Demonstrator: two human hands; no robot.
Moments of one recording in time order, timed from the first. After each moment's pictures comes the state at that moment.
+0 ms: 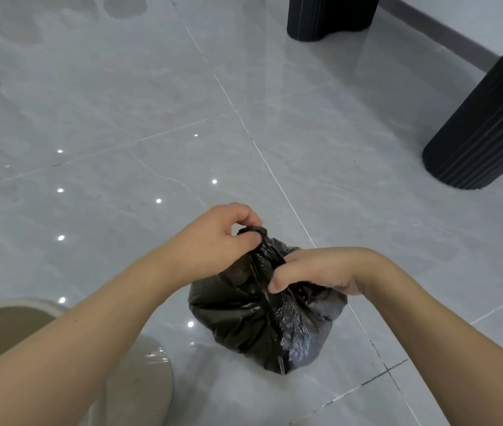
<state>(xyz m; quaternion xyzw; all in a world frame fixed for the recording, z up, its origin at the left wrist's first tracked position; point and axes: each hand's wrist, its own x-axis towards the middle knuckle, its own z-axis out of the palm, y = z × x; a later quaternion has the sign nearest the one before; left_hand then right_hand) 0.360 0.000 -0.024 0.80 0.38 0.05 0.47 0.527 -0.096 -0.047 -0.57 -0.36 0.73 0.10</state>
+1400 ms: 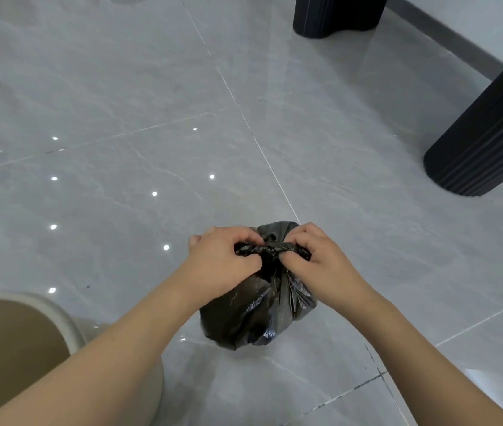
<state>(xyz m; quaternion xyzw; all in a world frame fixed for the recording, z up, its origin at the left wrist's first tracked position) 0.365 -0.022 -0.061 0.77 0.48 0.05 0.41 0.521 -0.114 -0.078 -0.72 -0.47 0.36 0.36</state>
